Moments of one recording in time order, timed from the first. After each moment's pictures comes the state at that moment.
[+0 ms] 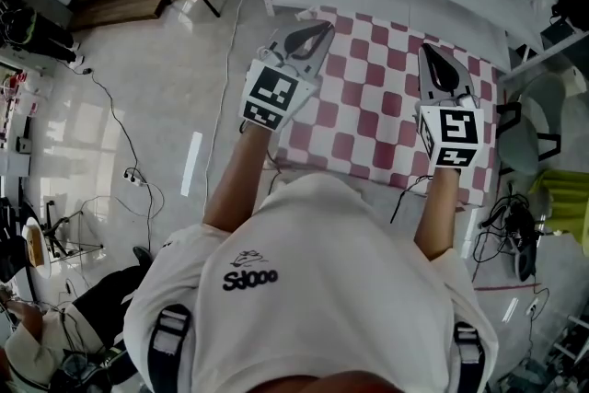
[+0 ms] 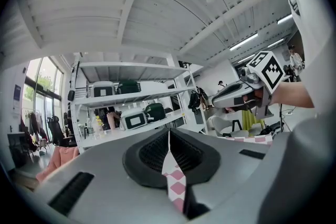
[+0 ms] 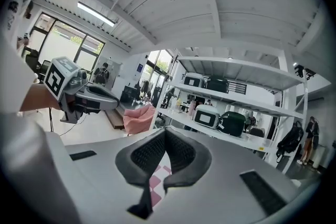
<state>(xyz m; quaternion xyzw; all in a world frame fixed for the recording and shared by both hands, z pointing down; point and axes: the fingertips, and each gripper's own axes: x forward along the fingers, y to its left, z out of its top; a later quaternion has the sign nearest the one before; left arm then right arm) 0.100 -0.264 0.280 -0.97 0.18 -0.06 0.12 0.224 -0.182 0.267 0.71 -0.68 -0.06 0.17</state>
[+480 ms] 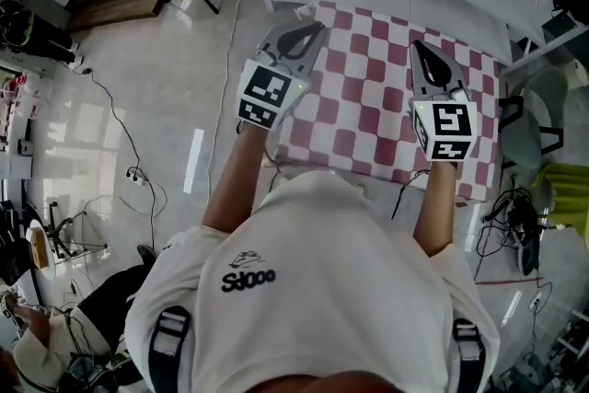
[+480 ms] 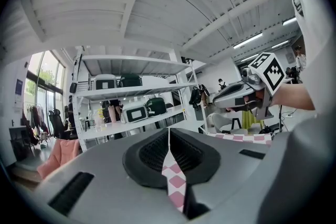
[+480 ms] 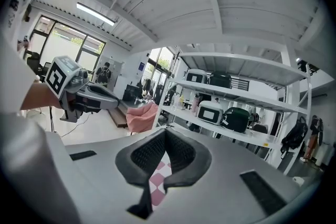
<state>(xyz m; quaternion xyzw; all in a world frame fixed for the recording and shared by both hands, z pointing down) 0.091 -0.275 0.297 -0.97 0.19 -0.08 0.09 0.217 -0.194 0.283 0.70 -0.69 -0.05 0.17</state>
